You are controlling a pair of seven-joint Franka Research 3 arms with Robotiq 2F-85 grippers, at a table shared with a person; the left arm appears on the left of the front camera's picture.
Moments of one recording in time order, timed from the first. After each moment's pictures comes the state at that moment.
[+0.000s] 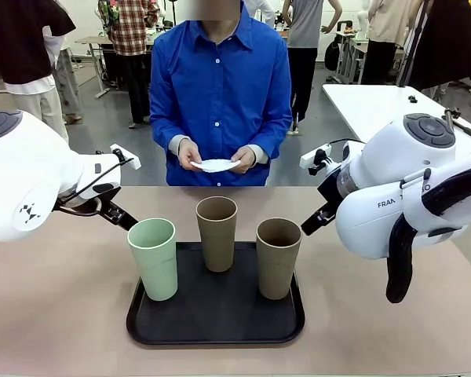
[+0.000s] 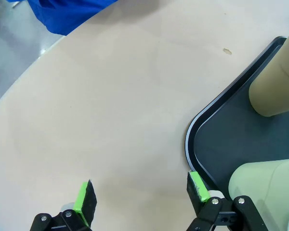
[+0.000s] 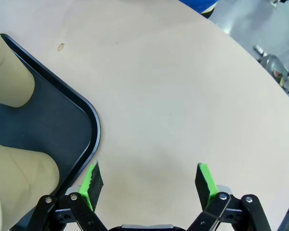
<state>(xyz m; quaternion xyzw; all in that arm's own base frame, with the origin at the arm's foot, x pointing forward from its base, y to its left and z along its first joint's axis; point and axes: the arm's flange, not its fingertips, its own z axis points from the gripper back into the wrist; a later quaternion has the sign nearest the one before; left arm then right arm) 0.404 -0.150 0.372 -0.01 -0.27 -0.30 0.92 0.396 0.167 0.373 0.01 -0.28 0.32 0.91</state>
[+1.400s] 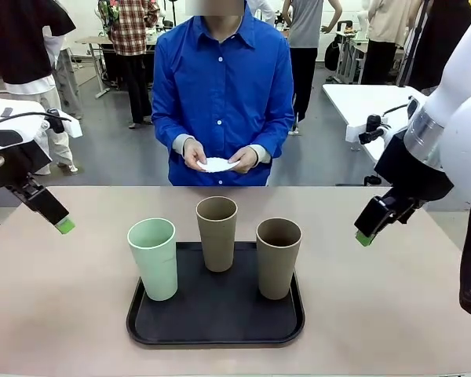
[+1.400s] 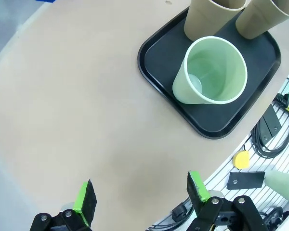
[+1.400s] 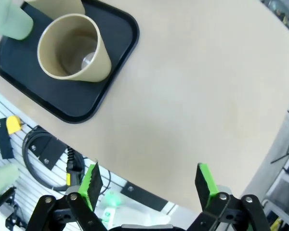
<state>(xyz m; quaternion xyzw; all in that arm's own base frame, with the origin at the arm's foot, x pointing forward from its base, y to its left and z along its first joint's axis) 0.303 -0.101 0.501 -0.03 -0.15 -0.33 0.93 0.265 0.136 0.508 0.00 -0.14 0.28 0.95</state>
